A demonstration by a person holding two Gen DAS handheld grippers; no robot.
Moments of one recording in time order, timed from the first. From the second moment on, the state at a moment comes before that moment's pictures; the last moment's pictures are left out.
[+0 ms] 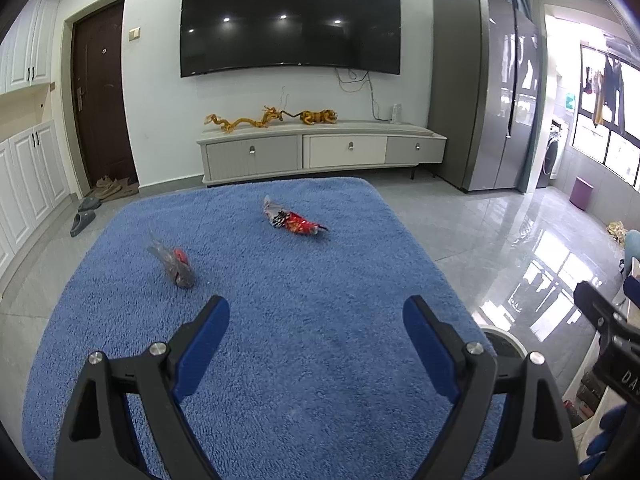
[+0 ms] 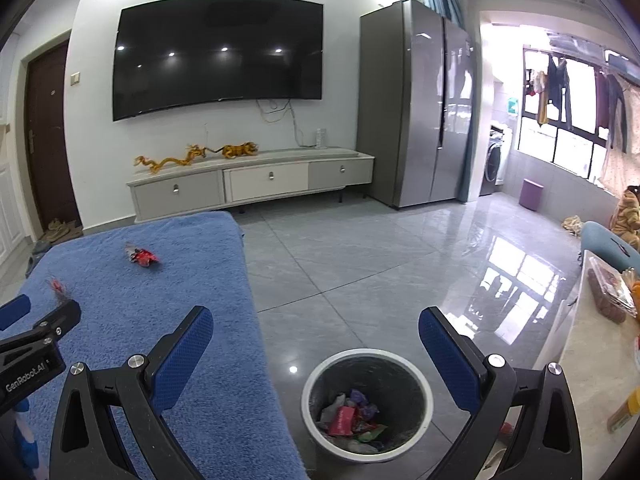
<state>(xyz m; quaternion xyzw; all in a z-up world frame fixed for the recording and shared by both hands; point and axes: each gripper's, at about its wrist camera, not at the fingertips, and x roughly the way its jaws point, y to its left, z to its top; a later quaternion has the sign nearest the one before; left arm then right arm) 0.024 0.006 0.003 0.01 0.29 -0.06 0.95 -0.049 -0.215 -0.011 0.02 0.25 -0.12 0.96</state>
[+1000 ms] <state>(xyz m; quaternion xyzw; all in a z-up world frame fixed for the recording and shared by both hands) 0.194 0.159 -0.079 -0.08 0.39 0.01 0.92 0.246 -0.076 -0.080 0.01 0.39 0.22 0.89</state>
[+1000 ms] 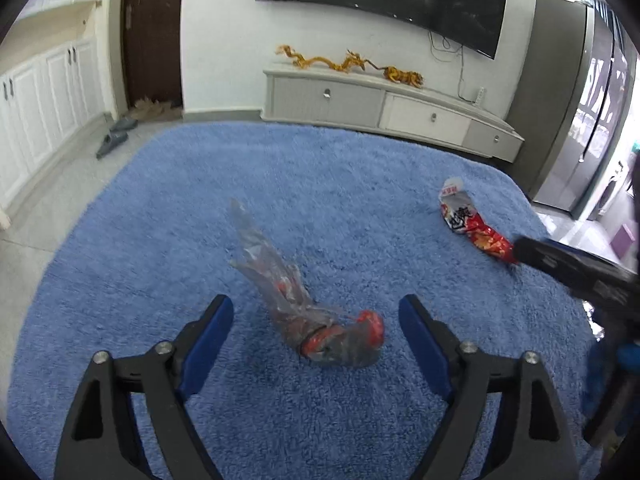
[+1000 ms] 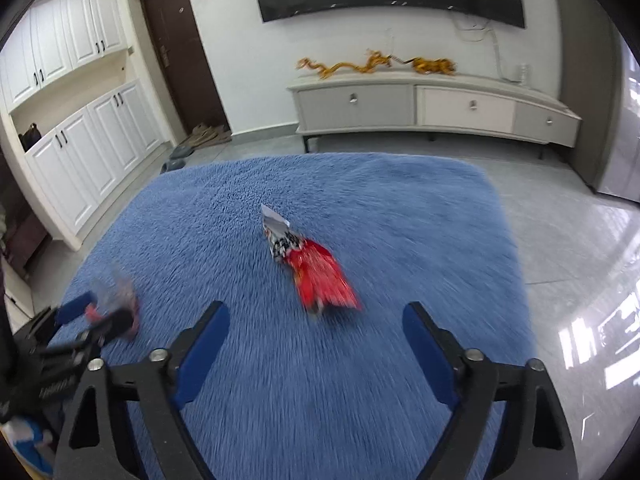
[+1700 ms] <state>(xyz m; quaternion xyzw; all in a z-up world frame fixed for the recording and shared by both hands) 0.143 0.139 -0.067 -0.06 0.38 -0.04 0.92 0.207 -0.082 -0.091 -0.02 0.41 0.24 0.88</state>
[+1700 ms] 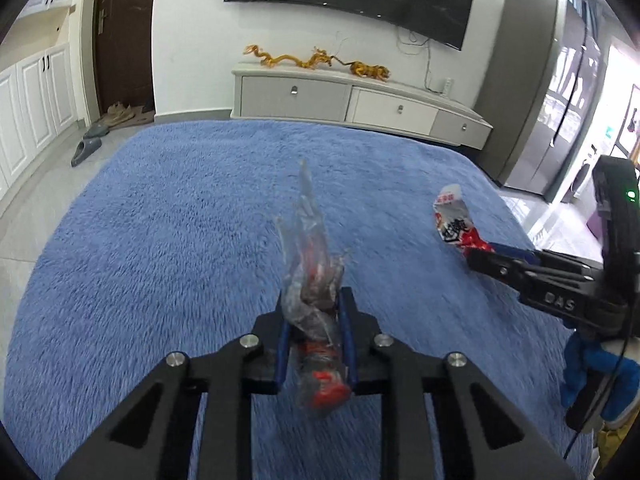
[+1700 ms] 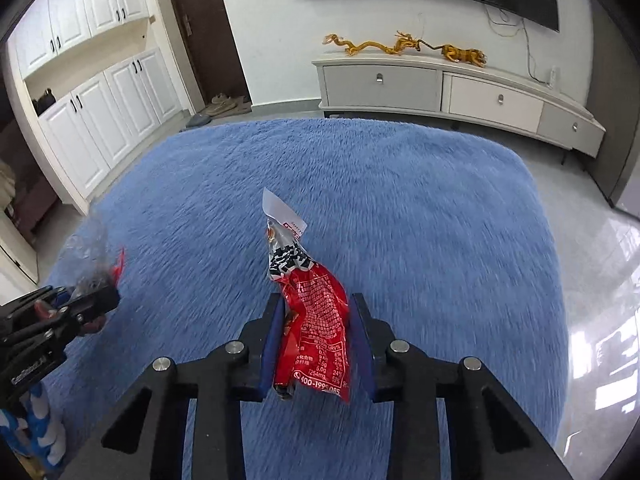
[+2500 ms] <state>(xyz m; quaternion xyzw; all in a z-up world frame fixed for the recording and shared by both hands) 0.056 -0.044 -0.002 -0.01 0.36 -0.24 0.90 -0.003 -0.263 -0.051 0.11 0.35 0.04 0.93</state>
